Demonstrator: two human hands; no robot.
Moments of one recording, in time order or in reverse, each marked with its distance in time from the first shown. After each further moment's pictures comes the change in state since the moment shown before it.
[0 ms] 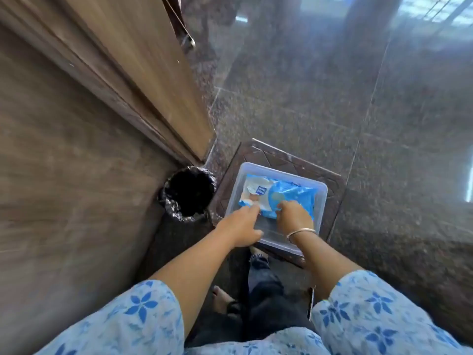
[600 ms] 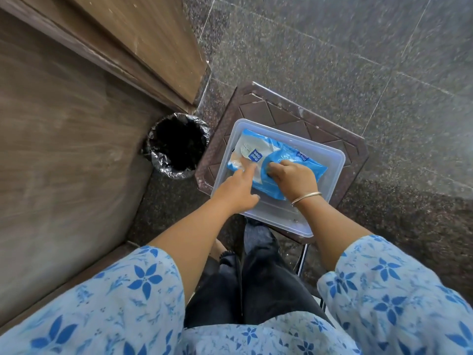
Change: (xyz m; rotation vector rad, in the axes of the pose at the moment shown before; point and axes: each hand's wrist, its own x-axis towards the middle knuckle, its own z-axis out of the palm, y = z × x) left_hand 0.075 -0.023 0.027 -0.136 0.003 -0.138; right_hand 0.066 0.030 0.020 -0.153 0.070 -0.394
